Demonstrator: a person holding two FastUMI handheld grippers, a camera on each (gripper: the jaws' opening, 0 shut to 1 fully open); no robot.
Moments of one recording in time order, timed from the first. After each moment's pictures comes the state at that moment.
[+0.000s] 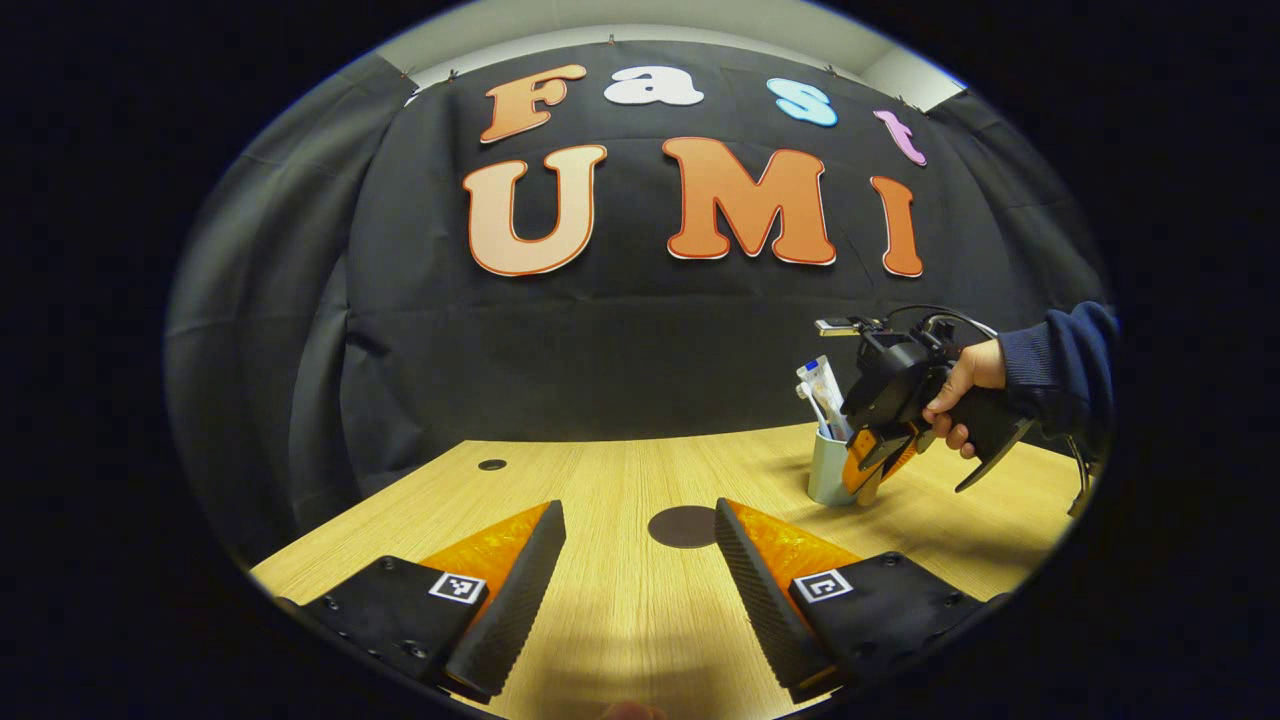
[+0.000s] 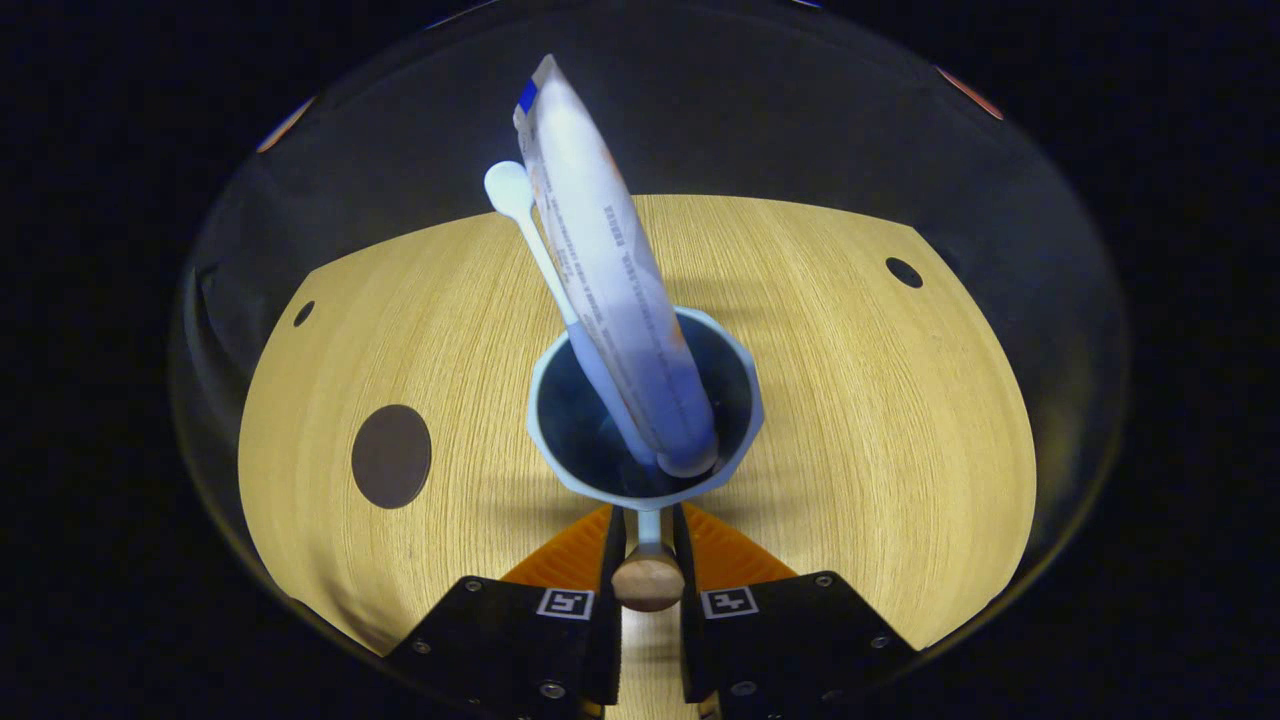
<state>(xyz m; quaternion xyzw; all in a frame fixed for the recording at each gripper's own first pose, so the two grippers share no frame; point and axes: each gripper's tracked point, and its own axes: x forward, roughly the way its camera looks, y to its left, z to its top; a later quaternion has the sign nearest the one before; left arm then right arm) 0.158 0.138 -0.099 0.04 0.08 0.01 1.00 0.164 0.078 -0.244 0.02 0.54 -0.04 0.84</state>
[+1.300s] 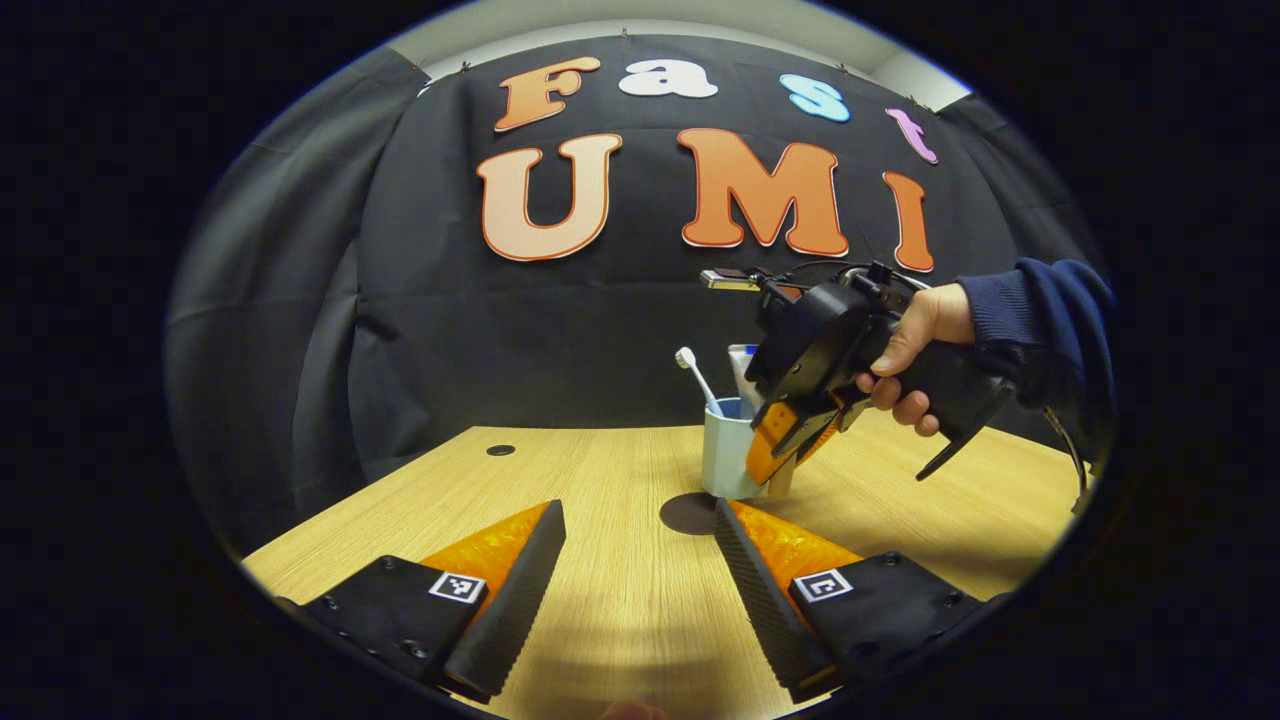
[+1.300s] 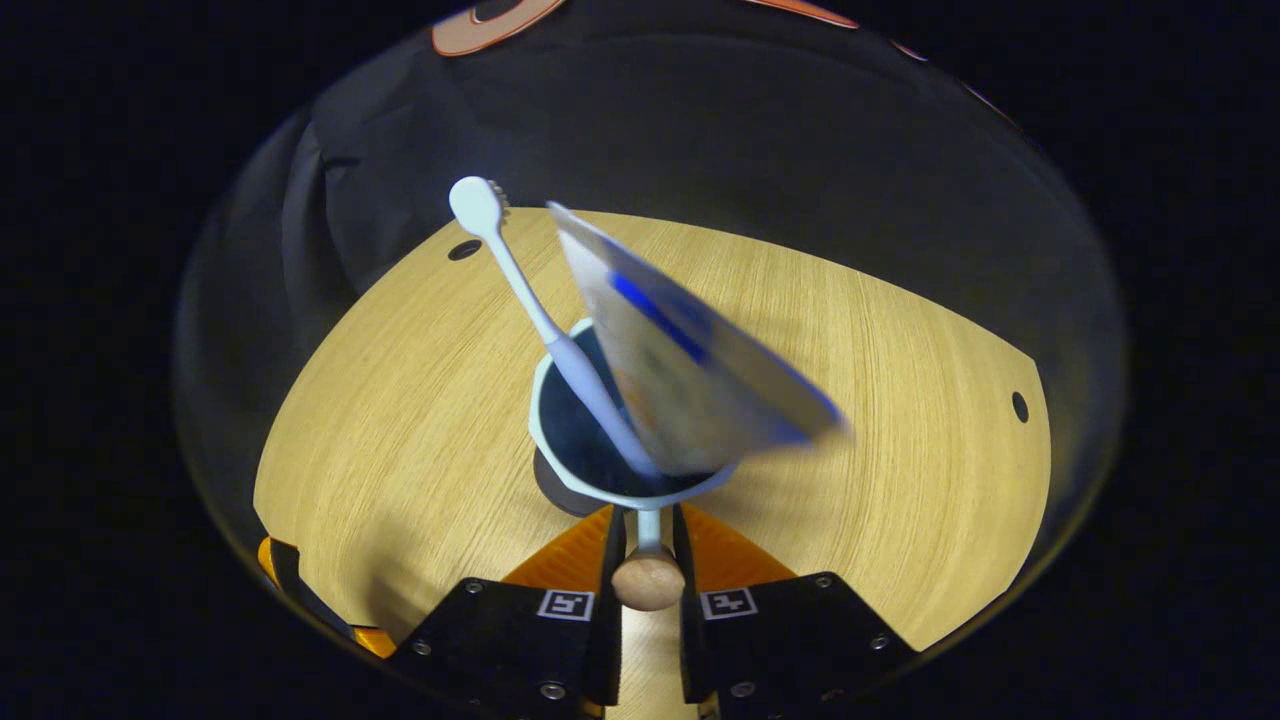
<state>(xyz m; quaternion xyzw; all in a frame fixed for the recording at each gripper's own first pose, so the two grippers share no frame) 0.154 0.153 -0.120 0.03 0.09 0.02 0.99 0.184 0.090 -0.231 -0.06 0.51 0.14 0.85</state>
